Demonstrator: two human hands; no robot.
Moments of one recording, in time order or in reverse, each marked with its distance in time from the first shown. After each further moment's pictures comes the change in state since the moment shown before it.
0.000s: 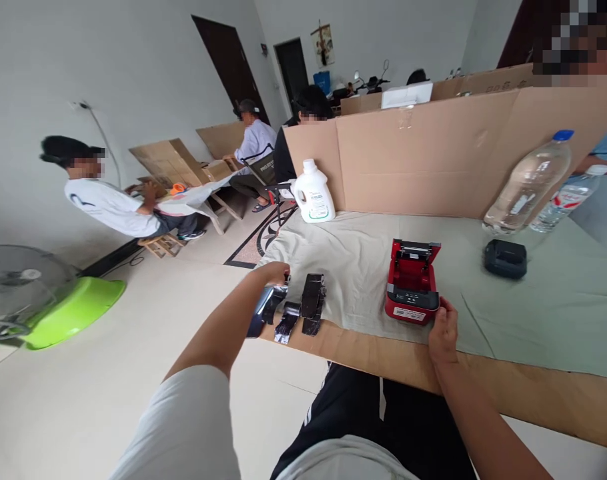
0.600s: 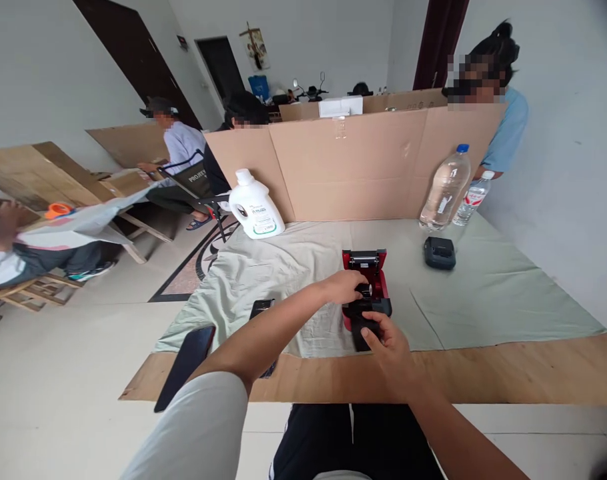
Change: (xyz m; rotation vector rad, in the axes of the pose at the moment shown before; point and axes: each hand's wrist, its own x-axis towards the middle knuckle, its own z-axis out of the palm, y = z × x) left_hand 0.021 0.279 -0.027 -0.108 0.159 0.956; right_hand -0.018 -0.086 -0.010 0.056 -0.504 0.112
